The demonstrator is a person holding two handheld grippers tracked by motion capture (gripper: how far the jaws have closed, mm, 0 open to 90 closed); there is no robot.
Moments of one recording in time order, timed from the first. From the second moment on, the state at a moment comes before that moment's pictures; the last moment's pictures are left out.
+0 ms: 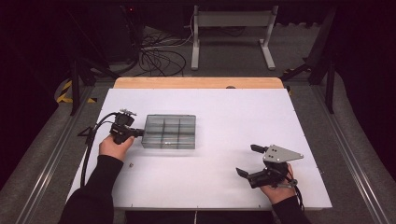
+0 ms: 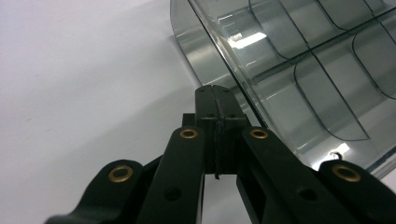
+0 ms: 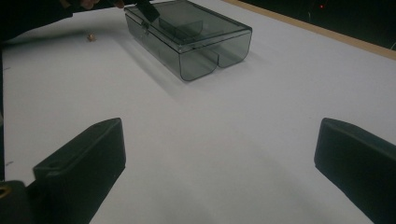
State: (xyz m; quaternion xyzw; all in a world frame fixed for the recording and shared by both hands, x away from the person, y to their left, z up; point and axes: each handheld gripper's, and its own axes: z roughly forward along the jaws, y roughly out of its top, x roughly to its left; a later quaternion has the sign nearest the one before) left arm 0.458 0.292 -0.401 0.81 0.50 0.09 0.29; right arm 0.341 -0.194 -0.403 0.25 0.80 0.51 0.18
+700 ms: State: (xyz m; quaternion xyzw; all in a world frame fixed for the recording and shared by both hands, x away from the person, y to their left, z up) left arm 0.453 0.231 -0.400 0.84 0.45 0.09 0.29; right arm 0.374 -0.170 -0.404 0.25 0.82 0.50 0.15
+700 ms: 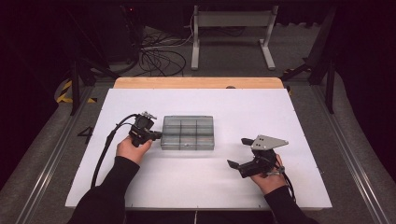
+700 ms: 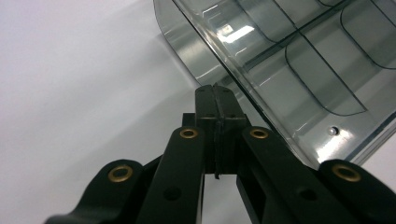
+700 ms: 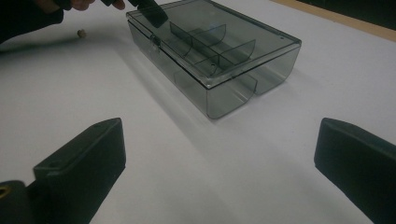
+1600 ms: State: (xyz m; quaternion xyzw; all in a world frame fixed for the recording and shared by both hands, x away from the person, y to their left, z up) left arm 0.451 0.209 -0.403 0.84 0.43 0.09 0.30; right arm 0.376 -0.168 -0.406 0.25 0.82 0.49 0.14
